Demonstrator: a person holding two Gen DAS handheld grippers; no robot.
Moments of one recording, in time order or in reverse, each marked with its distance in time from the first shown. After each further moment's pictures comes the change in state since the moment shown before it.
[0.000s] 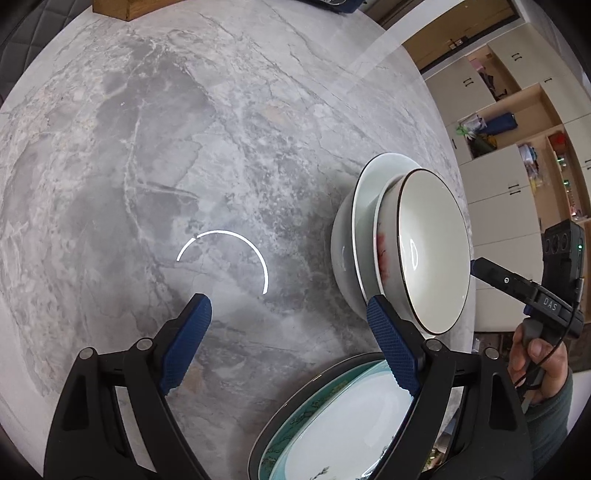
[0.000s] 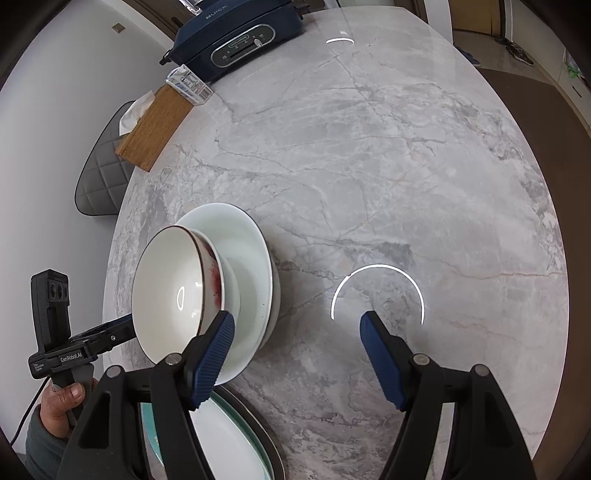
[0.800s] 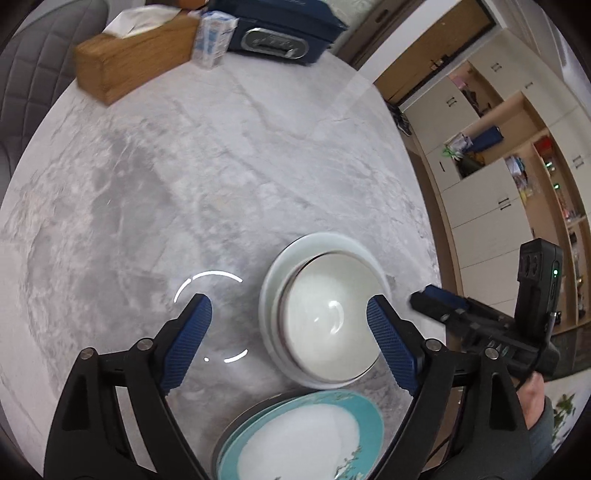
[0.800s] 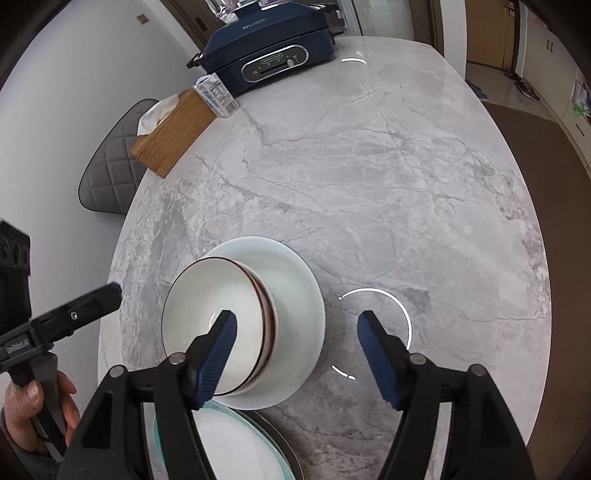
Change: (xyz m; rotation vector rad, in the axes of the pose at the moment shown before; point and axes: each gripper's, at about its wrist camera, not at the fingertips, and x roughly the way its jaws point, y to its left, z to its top) left arm -0.062 -0.057 0.035 0.040 -0.135 0.004; right arm -0.019 0.048 0.018 -0.091 -0.064 -0.060
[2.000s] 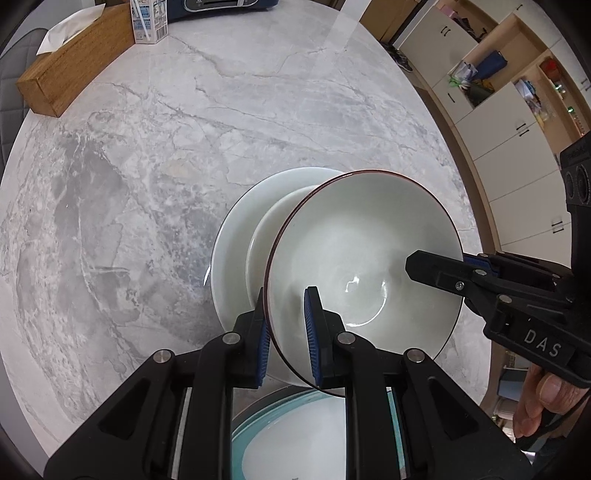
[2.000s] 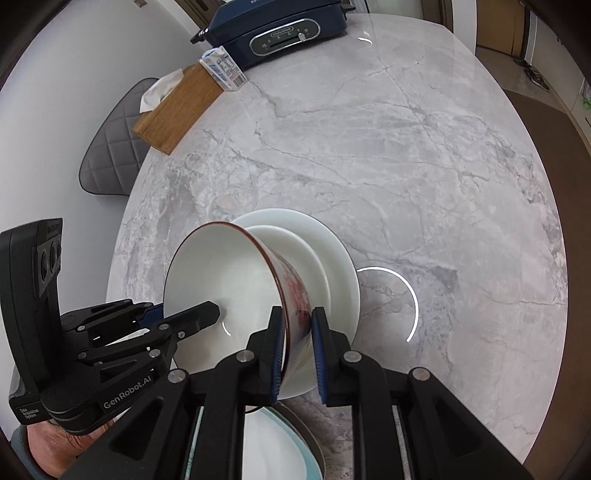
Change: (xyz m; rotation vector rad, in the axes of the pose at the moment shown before) left arm 0.074 -0.056 -0.017 0.209 0.158 0.143; right arm 0.021 0.022 -0.002 -0.017 0.101 0.003
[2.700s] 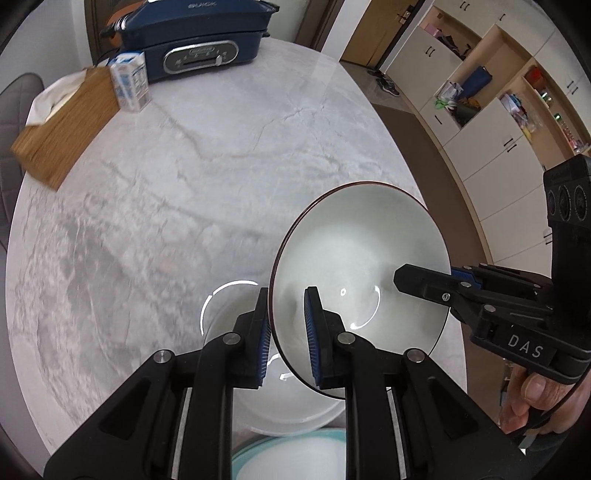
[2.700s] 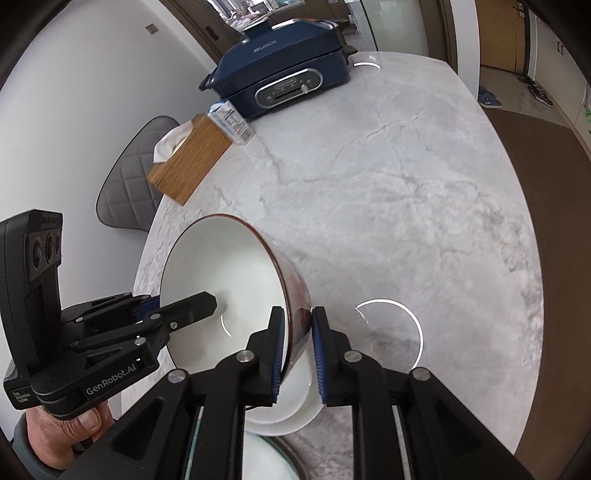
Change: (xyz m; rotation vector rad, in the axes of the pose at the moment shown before) left arm -0.047 -0.023 0.064 0.034 -0.113 -0.024; right arm -0.048 -0.018 0.052 -0.007 -0.101 0.066
